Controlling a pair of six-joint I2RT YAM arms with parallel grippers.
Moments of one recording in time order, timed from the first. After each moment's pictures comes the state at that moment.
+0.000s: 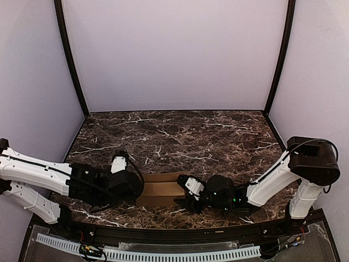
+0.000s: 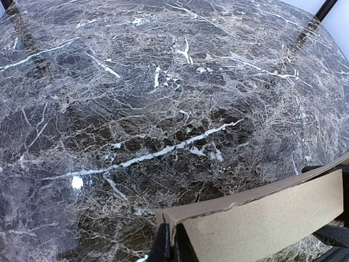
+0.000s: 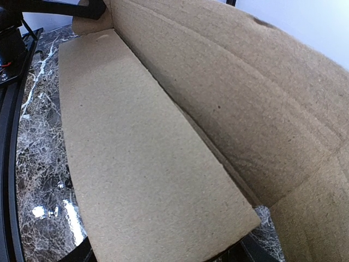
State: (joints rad) left arm -1.34 1.26 0.78 -0.63 -0.69 -1.14; right arm 1.25 1.76 0.52 0.80 0.13 -0.01
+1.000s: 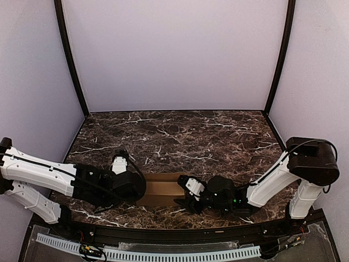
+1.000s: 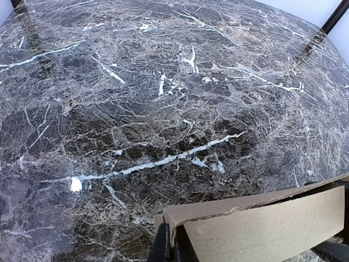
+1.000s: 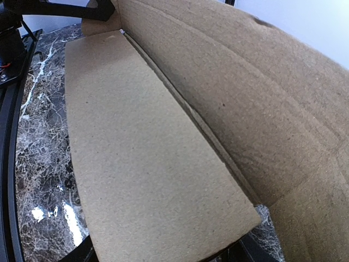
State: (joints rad) left arm -1.33 1.31 0.79 -0.61 -0.73 -1.19; right arm 1.26 1.76 0.51 0.83 0.14 -0.01
